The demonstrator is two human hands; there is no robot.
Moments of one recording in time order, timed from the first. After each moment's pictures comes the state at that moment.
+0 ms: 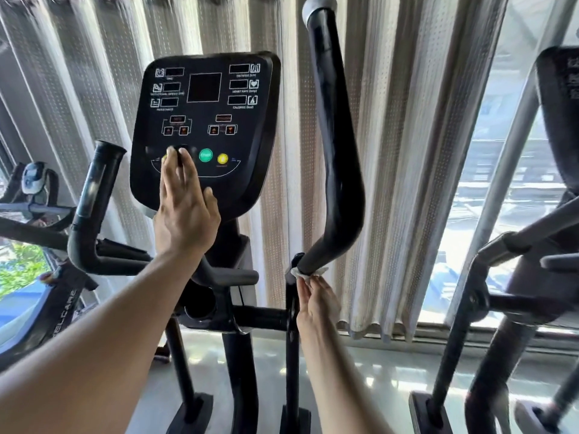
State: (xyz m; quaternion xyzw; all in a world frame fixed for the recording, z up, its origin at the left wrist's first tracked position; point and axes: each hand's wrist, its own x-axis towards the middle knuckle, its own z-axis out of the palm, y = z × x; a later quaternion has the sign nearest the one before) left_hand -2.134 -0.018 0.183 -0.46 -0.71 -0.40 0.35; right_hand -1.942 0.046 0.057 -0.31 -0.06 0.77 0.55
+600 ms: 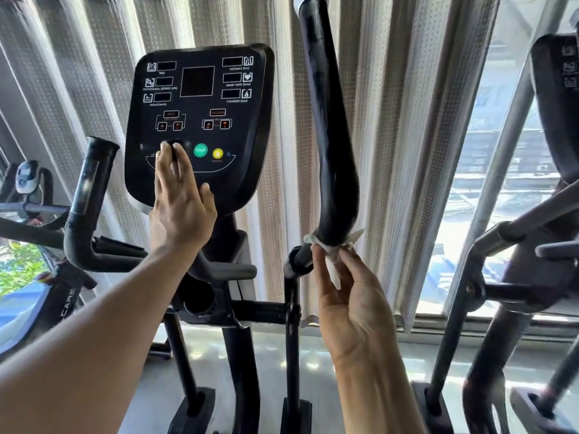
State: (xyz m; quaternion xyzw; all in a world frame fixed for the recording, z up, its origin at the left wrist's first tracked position) left_hand -2.134 -0.018 0.183 -0.46 -0.70 -0.40 0.36; right_hand -1.855 -0.053 0.160 -0.18 -0.08 0.81 0.56
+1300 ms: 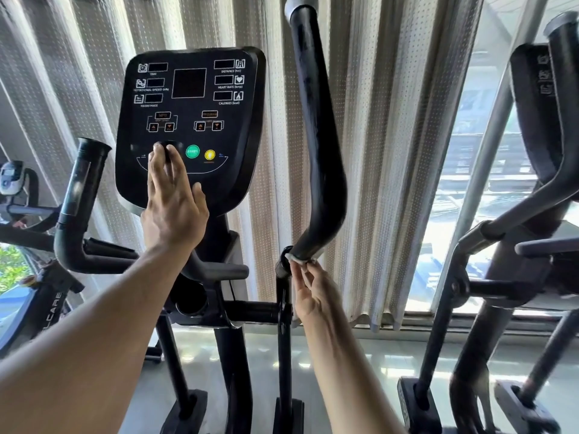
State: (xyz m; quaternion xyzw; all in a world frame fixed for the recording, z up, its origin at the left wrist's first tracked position) left_hand -2.133 -0.023 0.185 -0.46 -0.72 -0.39 0.34; right_hand -1.901 0.002 0.112 -0.28 -0.05 0.80 0.53
